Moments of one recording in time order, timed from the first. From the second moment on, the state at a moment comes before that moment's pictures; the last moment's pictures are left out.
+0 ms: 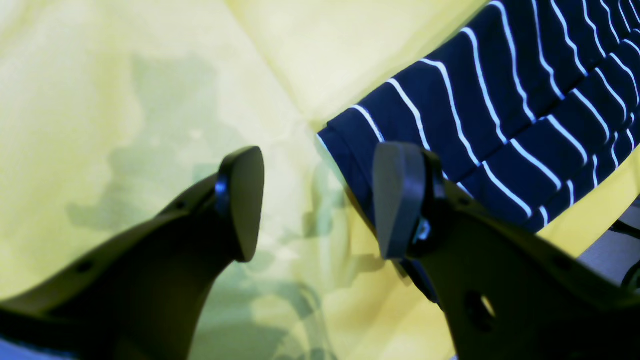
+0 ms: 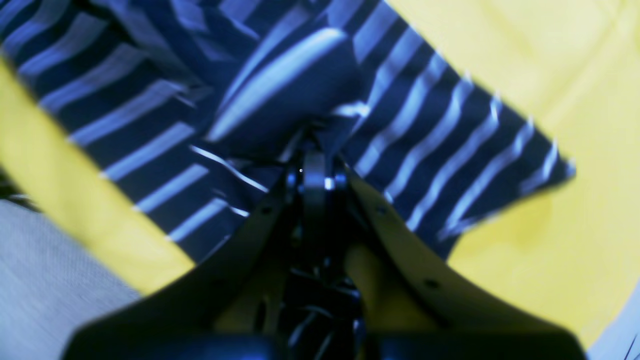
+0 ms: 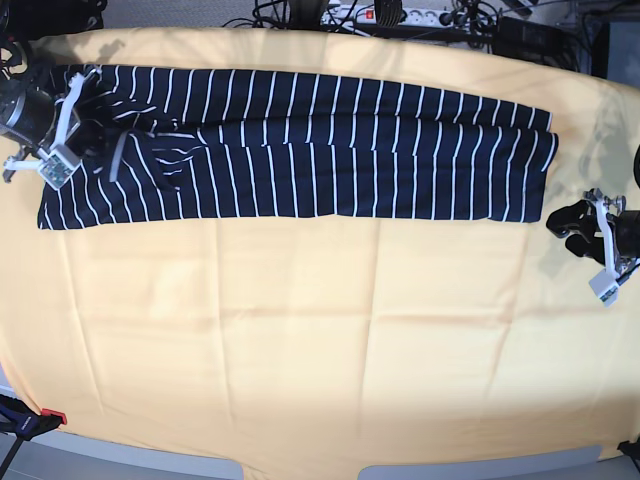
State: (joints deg) left arm -25.9 -67.1 33.8 74.2 -73.4 -43.9 50.9; right arm -32.6 43.5 23.3 116.8 40.0 38.0 -51.6
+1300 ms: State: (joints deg) left arm -22.9 -64.6 9.8 63.7 -81.7 -41.1 57.9; right arm -26.0 23.8 23.3 107.6 33.7 37.9 -46.0
